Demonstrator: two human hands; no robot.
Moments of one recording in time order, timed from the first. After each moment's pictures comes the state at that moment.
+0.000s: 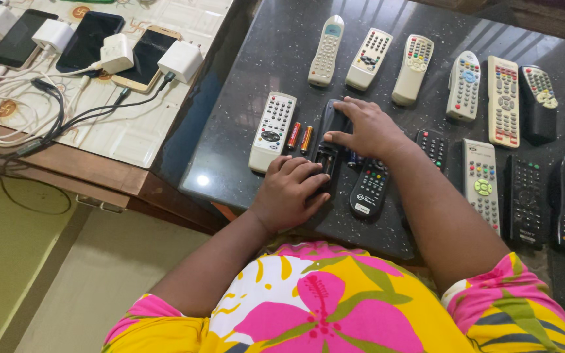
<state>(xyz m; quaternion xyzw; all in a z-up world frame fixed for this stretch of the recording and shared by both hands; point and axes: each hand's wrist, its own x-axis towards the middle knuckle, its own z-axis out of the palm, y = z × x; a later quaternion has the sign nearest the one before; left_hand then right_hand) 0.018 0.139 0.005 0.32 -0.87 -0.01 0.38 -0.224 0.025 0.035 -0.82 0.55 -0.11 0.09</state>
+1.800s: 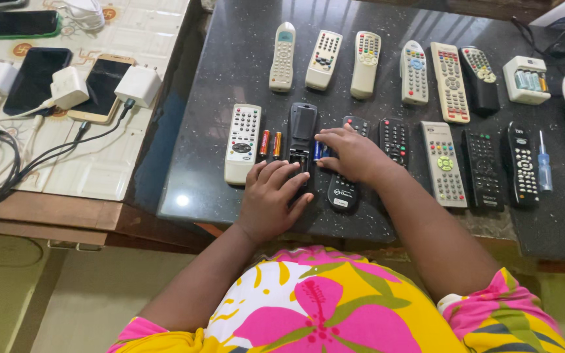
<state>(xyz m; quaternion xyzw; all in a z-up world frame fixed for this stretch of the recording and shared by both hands) 0.014 0.139 0.010 0.31 -0.87 -0.02 0.39 -0.246 0.086 0.020 -0.82 0.55 -0.13 0.11</state>
